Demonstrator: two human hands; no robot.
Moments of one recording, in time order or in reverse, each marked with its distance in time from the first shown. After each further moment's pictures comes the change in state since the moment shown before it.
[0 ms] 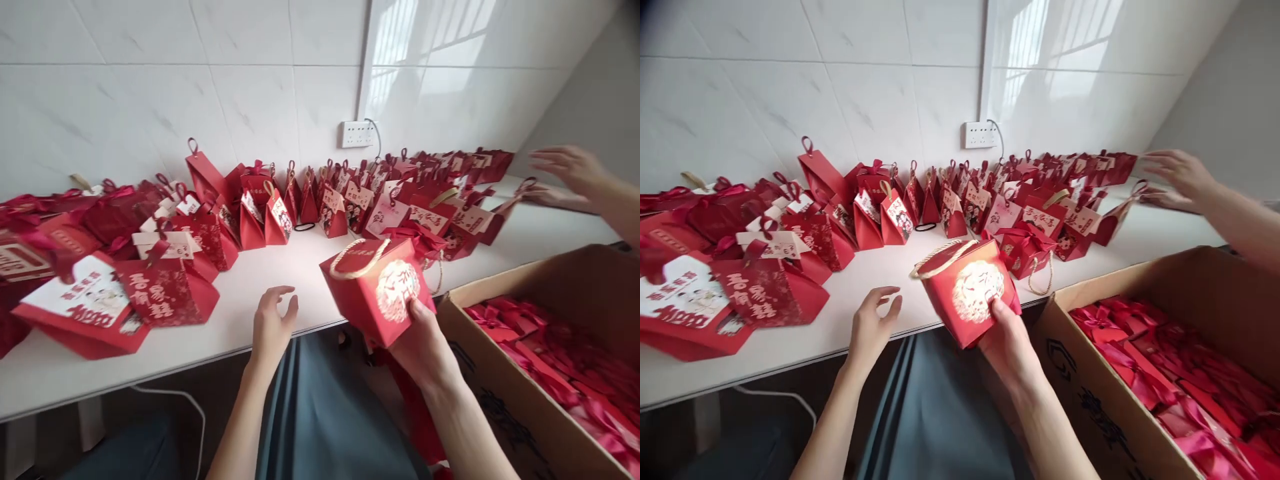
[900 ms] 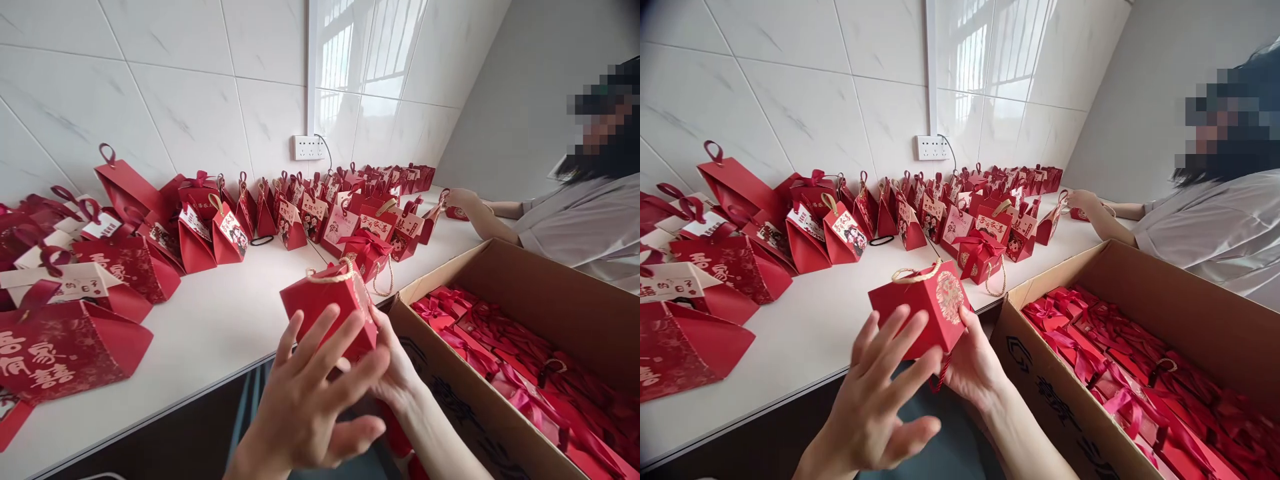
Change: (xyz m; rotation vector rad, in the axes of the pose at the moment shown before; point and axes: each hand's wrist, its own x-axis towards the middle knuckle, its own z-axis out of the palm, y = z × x) left_hand -0.022 0.087 0.014 0.005 -0.164 0.935; right_hand -0.005 -0.002 -0.006 0.601 -0.067 0.395
